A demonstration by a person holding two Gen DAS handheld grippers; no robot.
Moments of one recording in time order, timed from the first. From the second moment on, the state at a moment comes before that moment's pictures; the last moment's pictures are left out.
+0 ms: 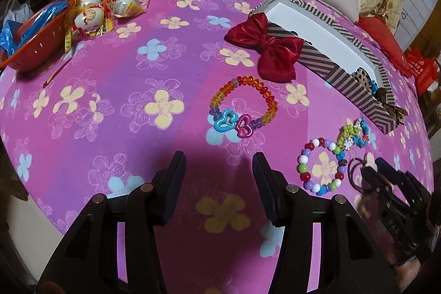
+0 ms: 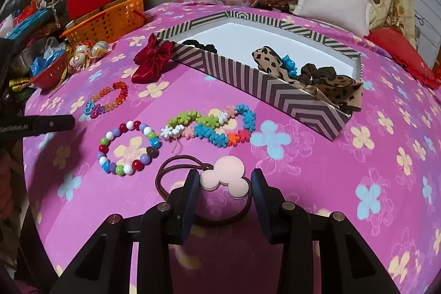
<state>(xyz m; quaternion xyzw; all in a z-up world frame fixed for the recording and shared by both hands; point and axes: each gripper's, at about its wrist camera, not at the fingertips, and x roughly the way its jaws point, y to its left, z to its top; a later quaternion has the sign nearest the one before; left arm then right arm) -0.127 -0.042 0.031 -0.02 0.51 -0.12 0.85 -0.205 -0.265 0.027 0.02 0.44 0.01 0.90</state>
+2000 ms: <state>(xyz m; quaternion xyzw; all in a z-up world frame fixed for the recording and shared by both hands) -0.103 -0.051 0.080 0.01 0.46 -0.20 0.87 -0.236 -0.261 0.066 0.06 0.40 0.02 0.91</state>
